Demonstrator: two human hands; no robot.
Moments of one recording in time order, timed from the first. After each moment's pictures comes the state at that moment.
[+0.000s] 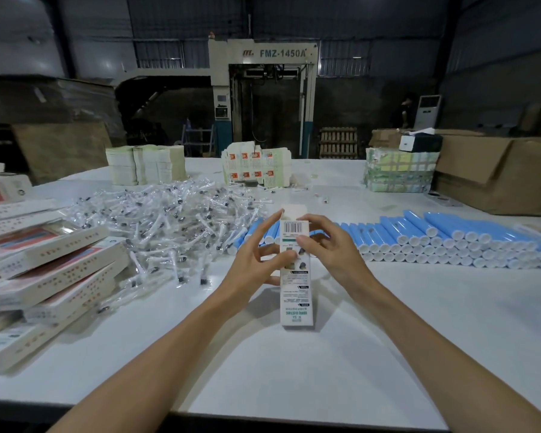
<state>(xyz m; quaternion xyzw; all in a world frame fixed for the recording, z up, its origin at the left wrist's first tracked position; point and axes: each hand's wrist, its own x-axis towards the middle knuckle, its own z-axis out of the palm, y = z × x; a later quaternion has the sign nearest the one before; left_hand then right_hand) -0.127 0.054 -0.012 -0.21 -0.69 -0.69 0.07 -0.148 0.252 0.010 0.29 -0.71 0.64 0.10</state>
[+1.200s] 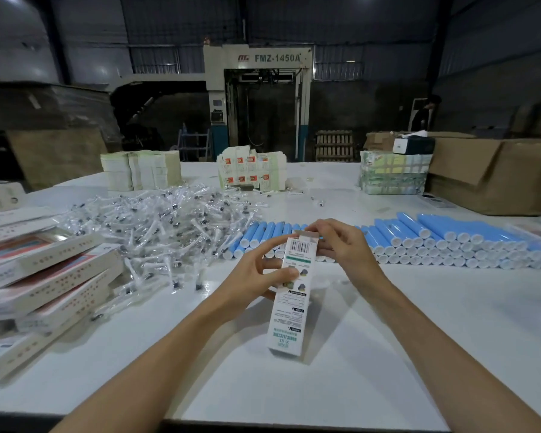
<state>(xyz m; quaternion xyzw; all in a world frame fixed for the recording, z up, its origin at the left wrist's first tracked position) -0.123 0.053 -0.013 -0.23 -0.71 -0.67 -0.04 -0.151 0.275 0.017 0.26 -0.68 0.67 0.10</state>
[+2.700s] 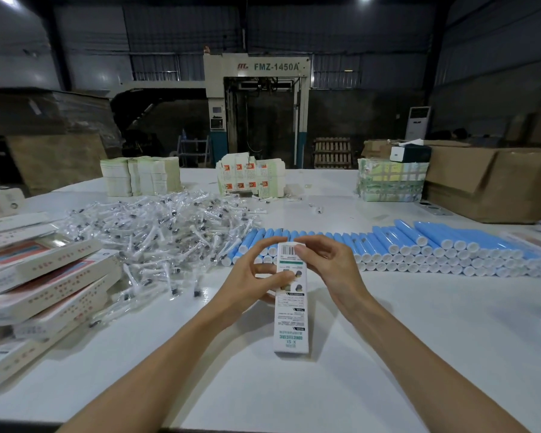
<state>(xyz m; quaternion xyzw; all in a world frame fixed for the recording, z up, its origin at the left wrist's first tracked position) -0.134 0.051 -0.020 -0.21 -0.72 -0.66 0.03 -0.144 0.253 0.003 0.21 -0.64 0.73 0.10</state>
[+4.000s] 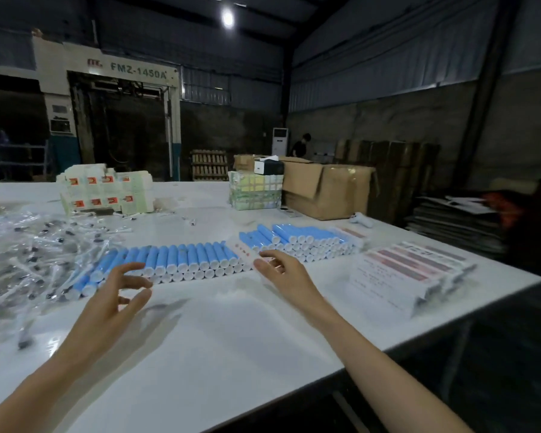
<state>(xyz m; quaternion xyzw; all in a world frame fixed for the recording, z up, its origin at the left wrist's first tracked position) -0.146 0.052 -0.042 -0.26 -0.80 -0.51 0.19 -0.082 0.405 0.007 0.02 -0.84 0.51 0.20</state>
